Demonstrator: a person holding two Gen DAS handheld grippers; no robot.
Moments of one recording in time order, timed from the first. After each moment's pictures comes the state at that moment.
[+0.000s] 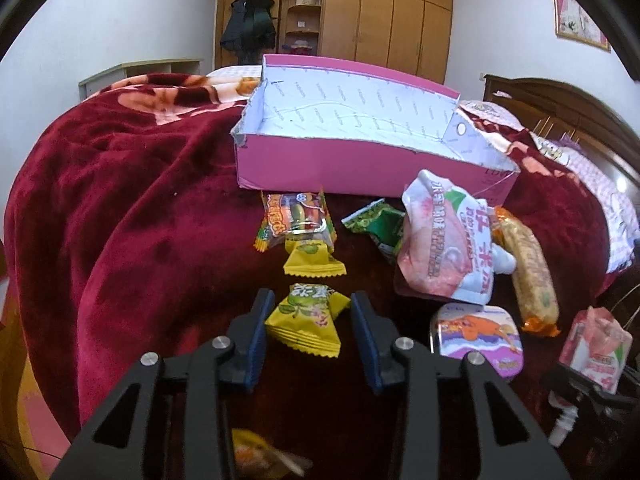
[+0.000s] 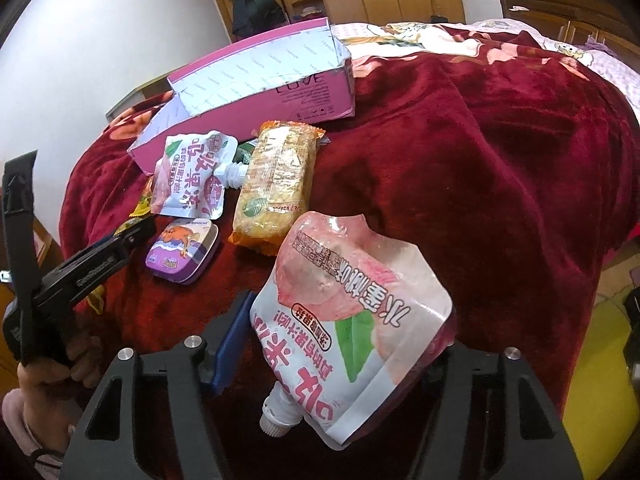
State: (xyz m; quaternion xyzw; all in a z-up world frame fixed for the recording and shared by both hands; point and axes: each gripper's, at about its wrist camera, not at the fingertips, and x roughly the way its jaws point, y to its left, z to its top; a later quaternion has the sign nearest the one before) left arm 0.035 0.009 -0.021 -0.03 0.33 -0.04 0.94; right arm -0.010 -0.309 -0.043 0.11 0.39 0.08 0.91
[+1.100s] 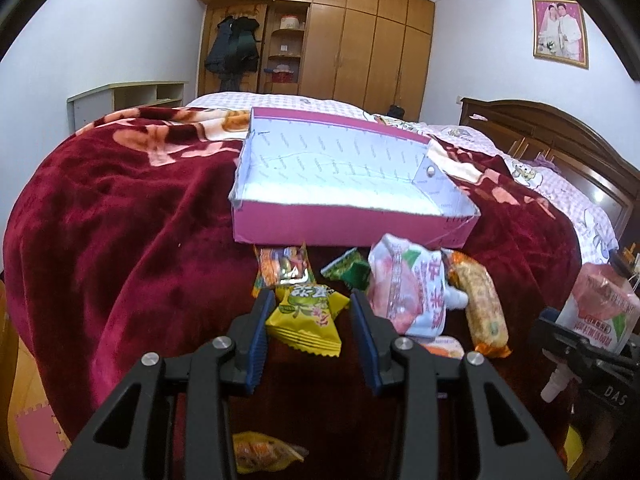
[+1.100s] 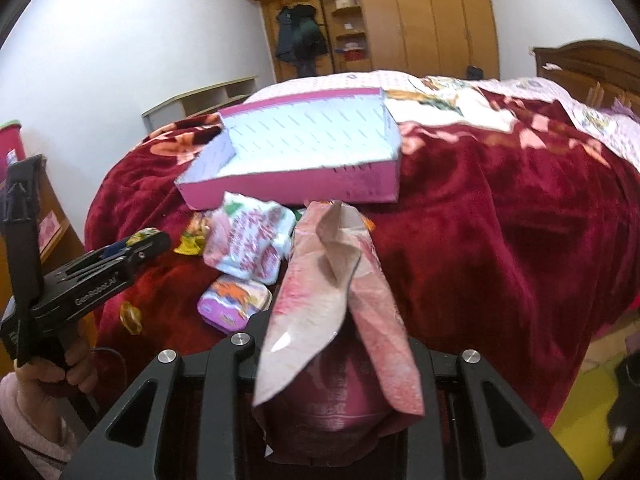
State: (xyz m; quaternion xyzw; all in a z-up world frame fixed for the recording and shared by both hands) left arm 0.021 0.016 0.024 -0.04 0.29 -0.08 0.95; right arm -0.005 -0.286 0.019 0.04 0.32 0.13 0.94
